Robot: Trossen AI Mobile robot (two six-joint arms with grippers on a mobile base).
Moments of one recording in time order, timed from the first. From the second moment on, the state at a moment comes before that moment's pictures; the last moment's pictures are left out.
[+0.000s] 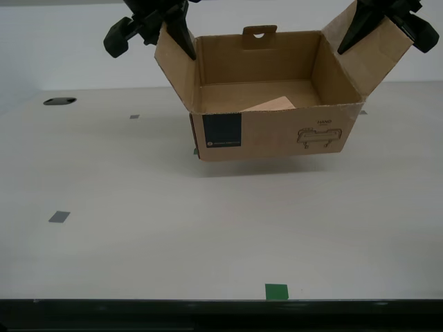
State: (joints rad) arm 0 0.14 1.68 1.32 -0.89 -0.62 0.15; arm 1 -0.53 1.72 1.36 -0.63 0.30 -0.50
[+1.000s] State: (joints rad) arm 0 0.15 1.68 1.32 -0.93 -0.62 0.17; arm 1 -0.53 1.72 1.36 -0.62 0.29 -0.47
